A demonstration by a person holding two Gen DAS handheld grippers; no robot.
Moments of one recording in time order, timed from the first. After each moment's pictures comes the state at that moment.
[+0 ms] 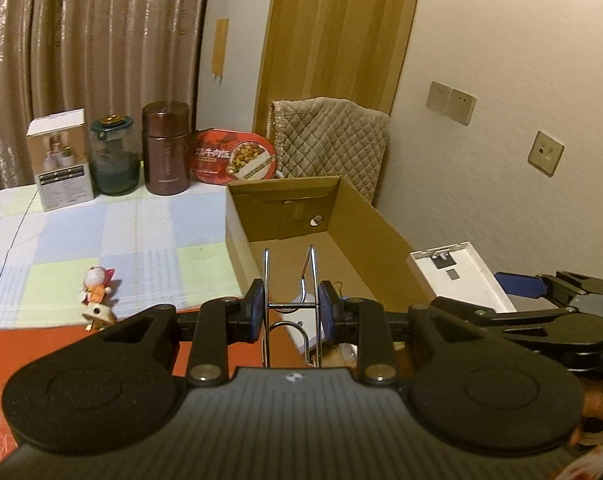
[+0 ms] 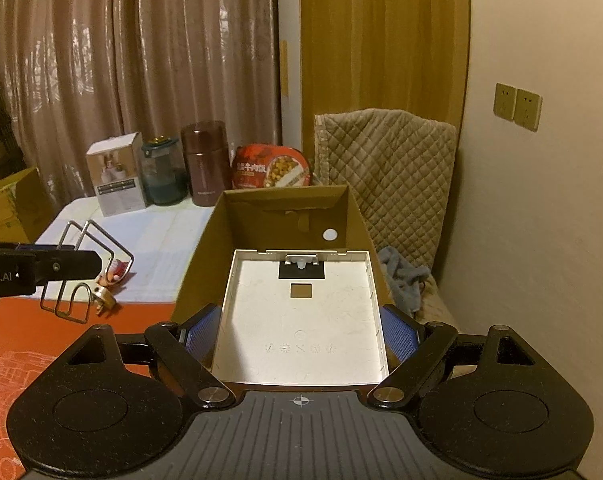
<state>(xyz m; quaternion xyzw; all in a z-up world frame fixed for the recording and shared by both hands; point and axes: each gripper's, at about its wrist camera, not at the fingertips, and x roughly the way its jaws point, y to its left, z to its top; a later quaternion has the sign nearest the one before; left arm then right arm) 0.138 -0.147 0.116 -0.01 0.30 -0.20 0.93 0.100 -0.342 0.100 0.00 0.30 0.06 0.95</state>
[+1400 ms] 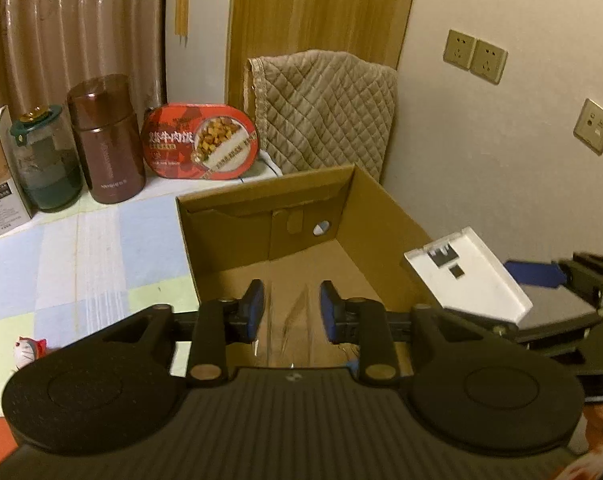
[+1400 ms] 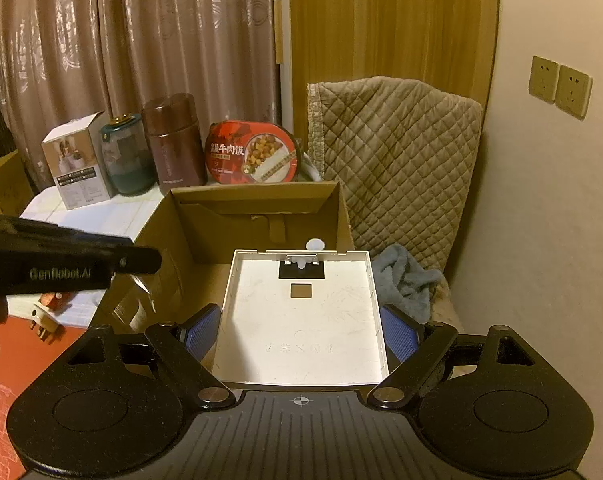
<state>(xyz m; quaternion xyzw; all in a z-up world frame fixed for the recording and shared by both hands) 0.310 -0.224 0.066 0.03 0.35 -0.22 0.91 0.246 -0.378 0.061 -0.01 0.34 0.08 0.94</state>
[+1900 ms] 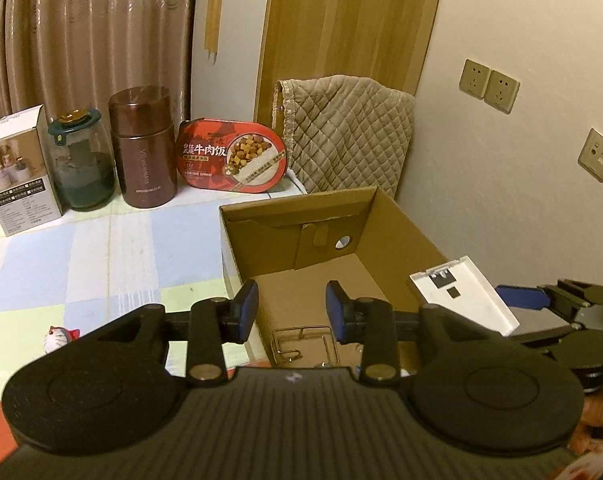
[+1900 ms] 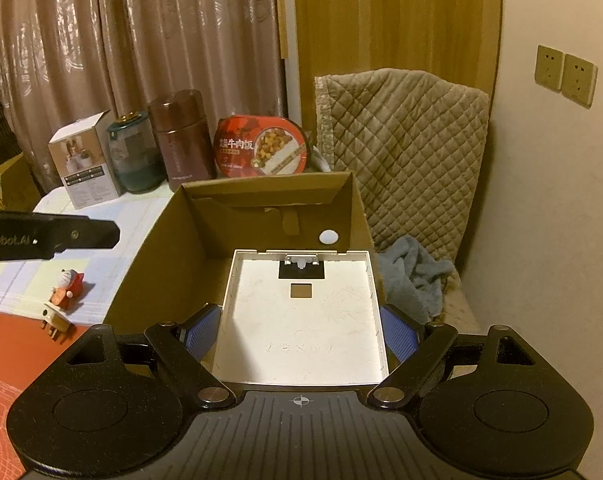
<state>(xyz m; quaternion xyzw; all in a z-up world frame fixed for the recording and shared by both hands) 0.290 -0.188 0.084 0.00 0.34 -0.20 0.92 0.244 -0.369 0.057 0.00 0.35 0.09 0.93</state>
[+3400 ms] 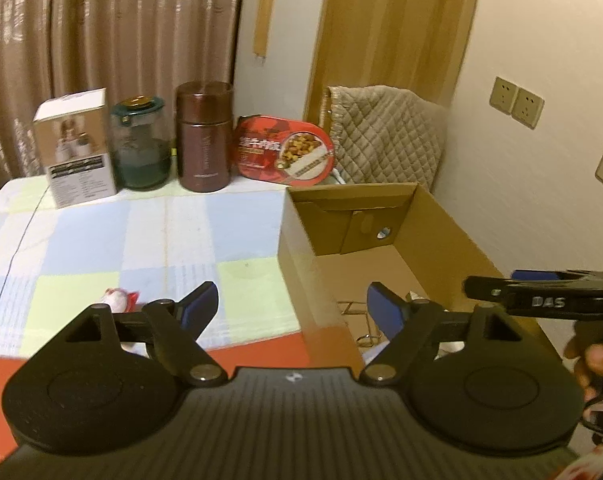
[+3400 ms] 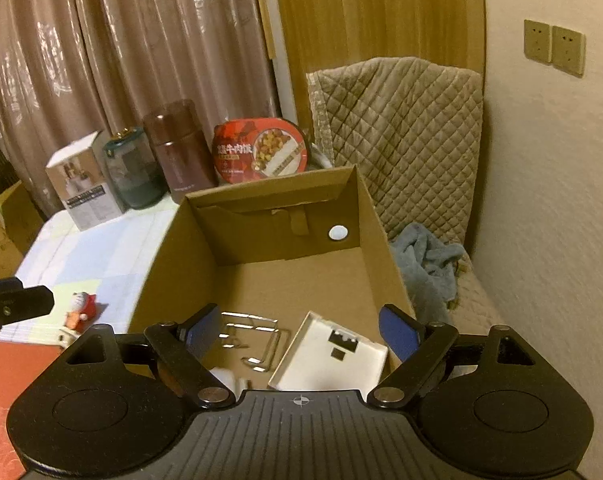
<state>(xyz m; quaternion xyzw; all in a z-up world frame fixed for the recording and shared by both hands) 0.242 -0.127 0.084 -0.02 0.33 -0.15 0.93 0.240 -0.363 0.064 0.06 0.36 0.08 0.93</state>
